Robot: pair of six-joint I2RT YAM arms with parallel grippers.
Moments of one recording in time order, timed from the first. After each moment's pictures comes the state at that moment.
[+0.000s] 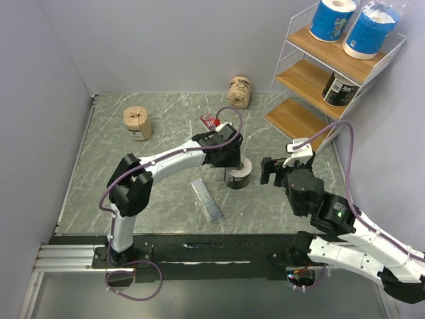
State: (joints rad) left arm -0.88 1.97 1.62 -0.59 -0.17 -0.78; right arm 0.98 0.66 0.89 -0.55 0.83 0.21
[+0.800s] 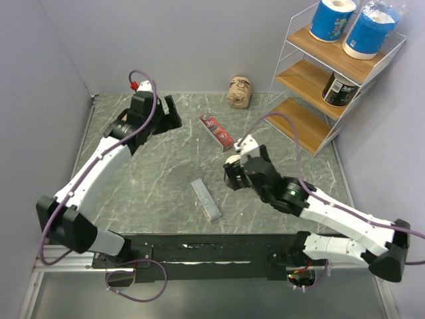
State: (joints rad) left arm -0.42 1.43 1.43 -0.55 -0.18 -0.57; right arm 0.98 0.98 0.91 -0.46 0.57 0.13
